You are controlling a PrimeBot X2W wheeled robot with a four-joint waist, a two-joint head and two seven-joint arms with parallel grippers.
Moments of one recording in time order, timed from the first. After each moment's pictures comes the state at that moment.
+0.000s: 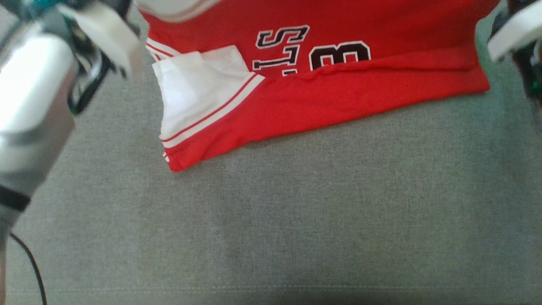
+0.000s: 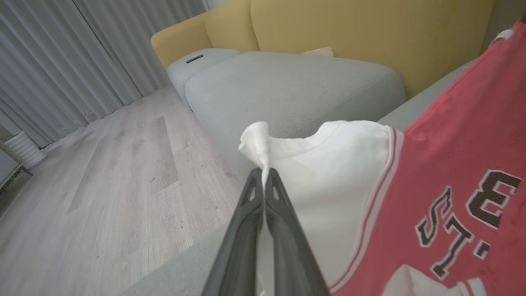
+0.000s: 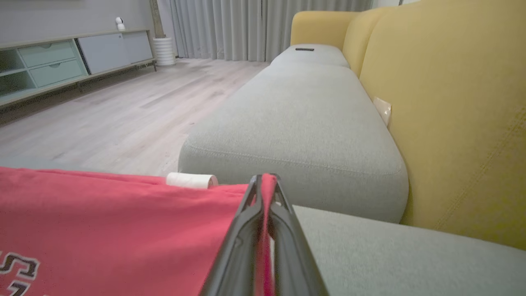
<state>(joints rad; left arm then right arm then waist) -1.16 0.49 -1.00 0.62 -0.60 -0.03 -0.26 -1.05 -0.48 0.59 0.83 0.63 0.13 -0.18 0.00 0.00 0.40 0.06</state>
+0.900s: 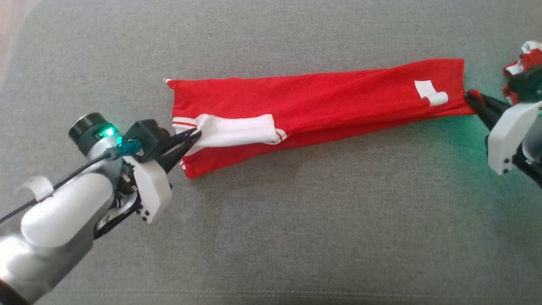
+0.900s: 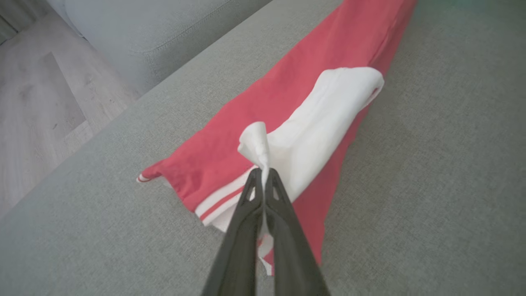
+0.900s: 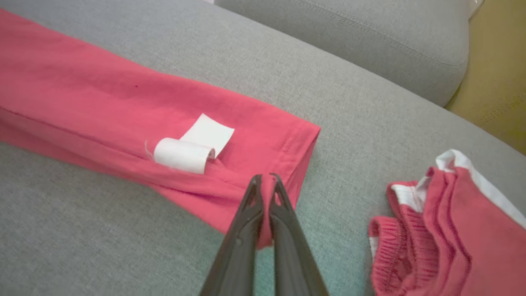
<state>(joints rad) -0.79 0.64 -1.17 0.33 -0.60 -0.09 -0.11 -0.84 -0.75 1.04 0.64 0.84 0.13 0.06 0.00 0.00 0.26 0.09</state>
